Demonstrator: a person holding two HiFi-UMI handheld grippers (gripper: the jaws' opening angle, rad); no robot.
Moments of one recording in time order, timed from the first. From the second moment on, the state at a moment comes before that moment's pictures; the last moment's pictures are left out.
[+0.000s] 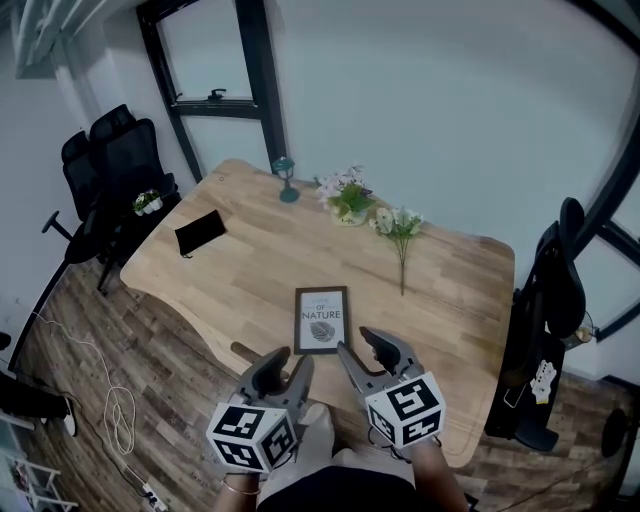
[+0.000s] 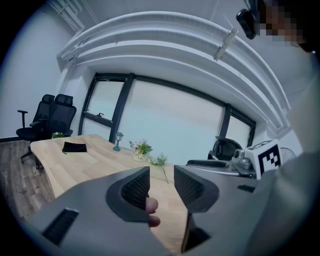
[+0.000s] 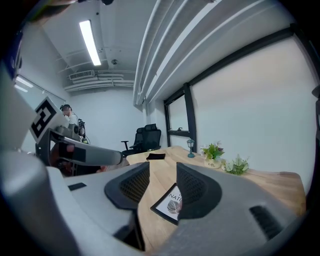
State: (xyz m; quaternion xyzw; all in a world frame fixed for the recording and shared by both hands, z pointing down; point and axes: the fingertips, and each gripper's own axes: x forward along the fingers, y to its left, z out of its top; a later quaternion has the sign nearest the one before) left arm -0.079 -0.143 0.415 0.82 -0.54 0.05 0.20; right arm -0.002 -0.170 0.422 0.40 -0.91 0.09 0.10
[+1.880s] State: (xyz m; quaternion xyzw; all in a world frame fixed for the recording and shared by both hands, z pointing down) left arm -0.130 -0.275 0.527 0.80 -0.50 0.10 0.31; right arm -0.033 -0.298 0.549 0.42 -0.86 0.17 0.24
